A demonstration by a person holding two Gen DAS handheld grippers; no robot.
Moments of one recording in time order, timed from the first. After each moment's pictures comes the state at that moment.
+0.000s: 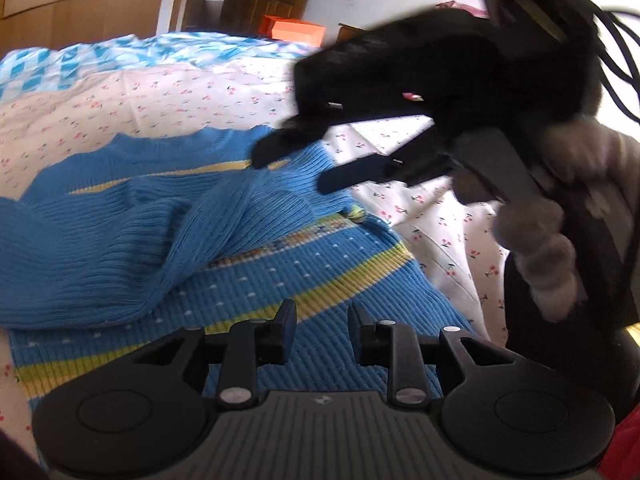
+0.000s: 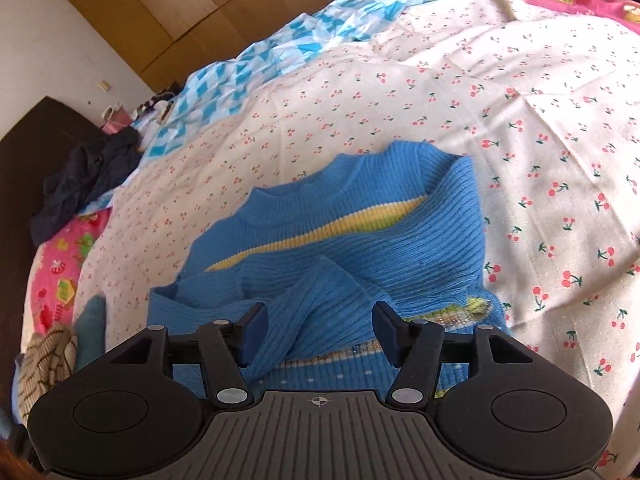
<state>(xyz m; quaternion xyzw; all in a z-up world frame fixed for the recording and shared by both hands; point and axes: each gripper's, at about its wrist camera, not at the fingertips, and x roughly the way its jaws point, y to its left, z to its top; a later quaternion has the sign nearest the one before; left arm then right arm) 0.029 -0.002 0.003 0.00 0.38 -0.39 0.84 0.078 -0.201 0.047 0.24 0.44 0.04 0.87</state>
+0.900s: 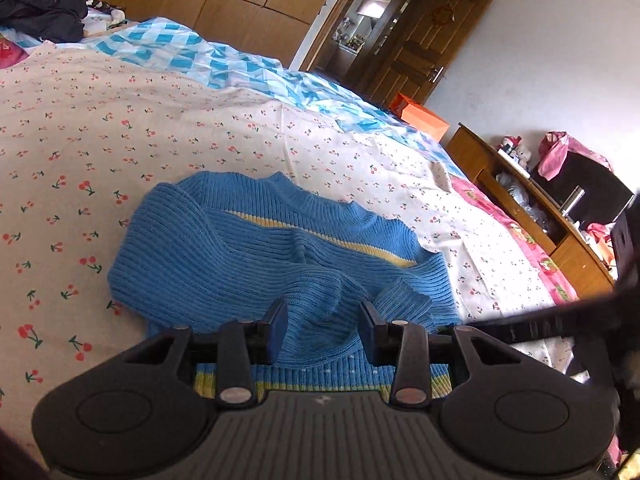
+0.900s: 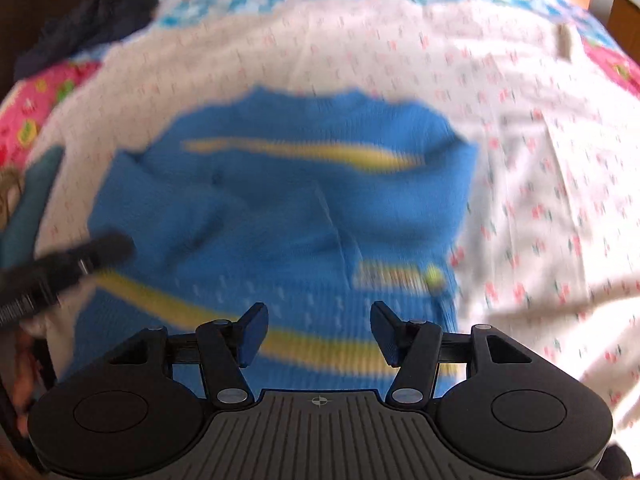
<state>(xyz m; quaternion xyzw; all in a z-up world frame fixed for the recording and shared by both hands) 0.057 0.088 0.013 -0.17 0.36 -0.23 0.89 0.067 -0.175 0.051 0.03 0.51 0.07 0.85</state>
